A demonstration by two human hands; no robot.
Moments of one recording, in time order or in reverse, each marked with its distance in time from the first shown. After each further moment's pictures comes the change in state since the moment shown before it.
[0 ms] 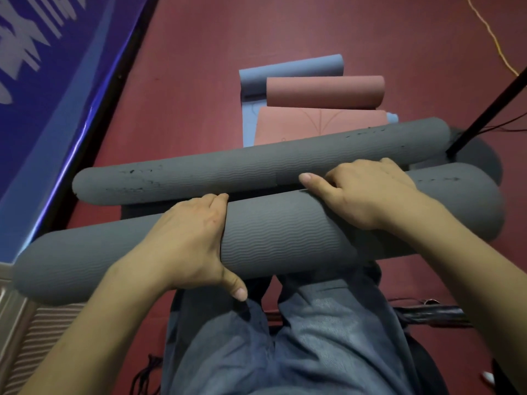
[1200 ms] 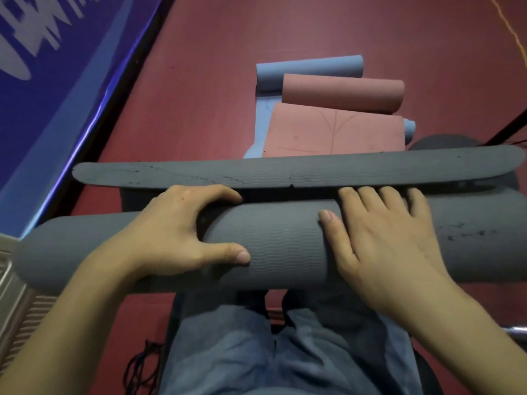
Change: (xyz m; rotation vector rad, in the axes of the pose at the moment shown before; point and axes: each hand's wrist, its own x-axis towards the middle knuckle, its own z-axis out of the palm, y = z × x) left_hand -0.018 -0.036 0.008 -0.488 0.273 0.058; right_hand -0.064 -0.039 0.022 -0.087 0.191 0.145
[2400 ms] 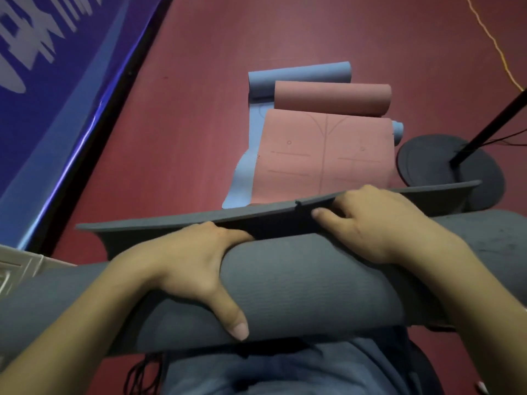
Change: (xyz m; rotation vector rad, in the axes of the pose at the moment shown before) left_hand 0.000 0.024 0.010 0.066 -0.552 0.025; right_hand 0.030 0.015 -0.019 0.128 -0.316 -0.112
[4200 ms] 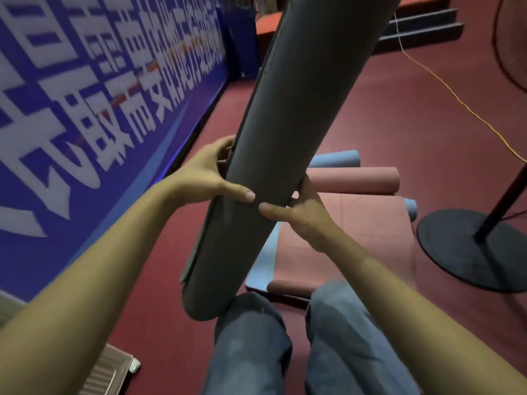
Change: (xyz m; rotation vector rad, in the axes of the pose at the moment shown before) left_hand 0.012 -0.006 -0.182 -0.307 0.719 0.314; right_hand 0.114 -0.056 -0.043 1.470 0.359 -0.389
